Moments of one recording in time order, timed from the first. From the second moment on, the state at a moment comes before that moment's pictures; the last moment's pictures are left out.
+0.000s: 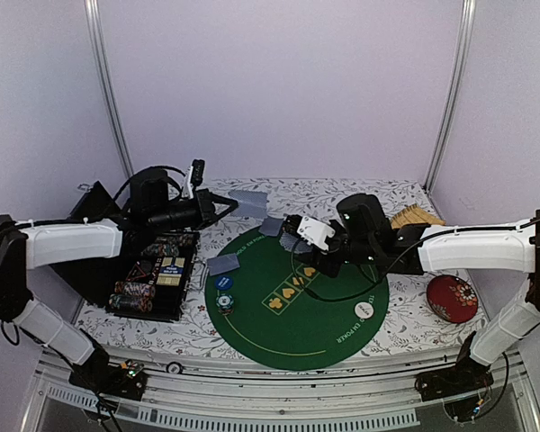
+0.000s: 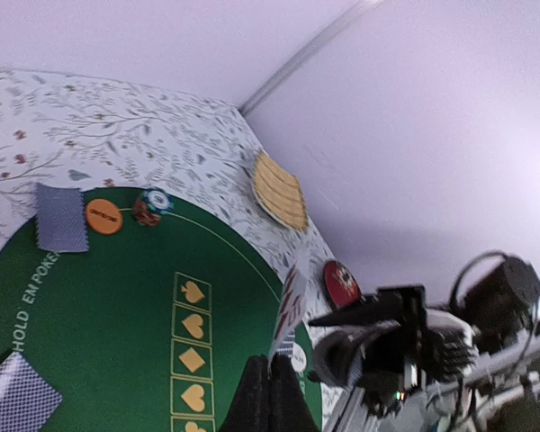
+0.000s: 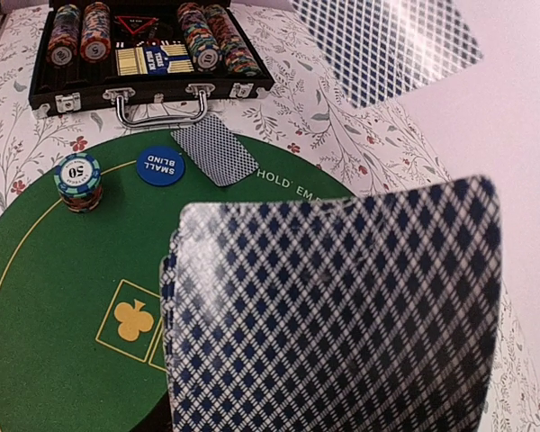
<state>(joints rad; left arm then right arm) -0.56 1.43 0.87 0.34 0.50 -0.68 0.90 1.53 0.97 0.00 0.02 -0.45</state>
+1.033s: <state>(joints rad) -0.65 2.37 1.55 0.53 -0.38 -1.36 0.90 1.42 0.90 -0.05 0.15 -0.29</state>
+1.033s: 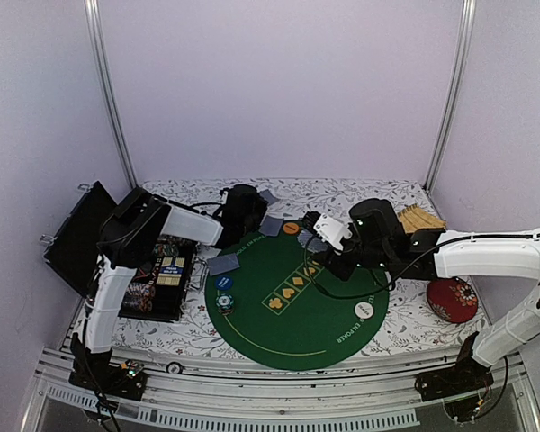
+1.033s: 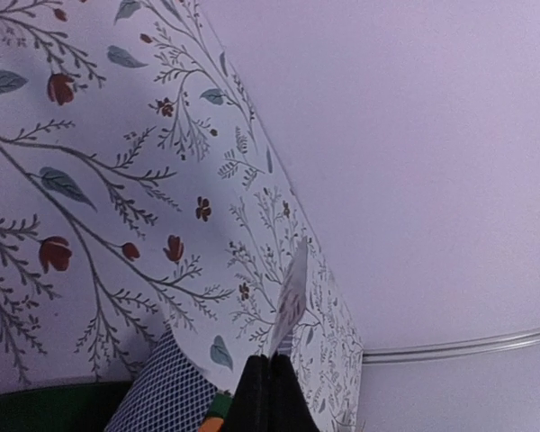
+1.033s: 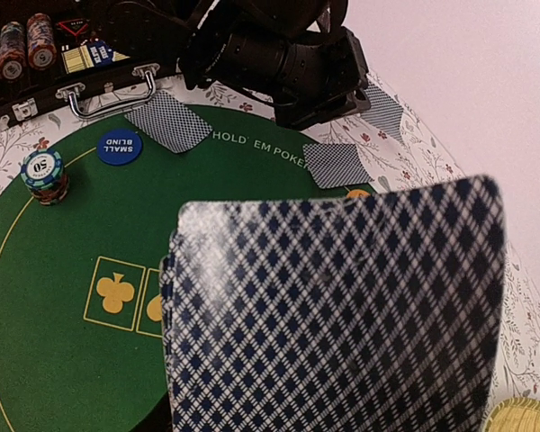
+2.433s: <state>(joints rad) -0.72 2.40 1.54 0.37 -0.35 -1.47 0.90 1.37 0.89 -0.09 0.18 -0.30</state>
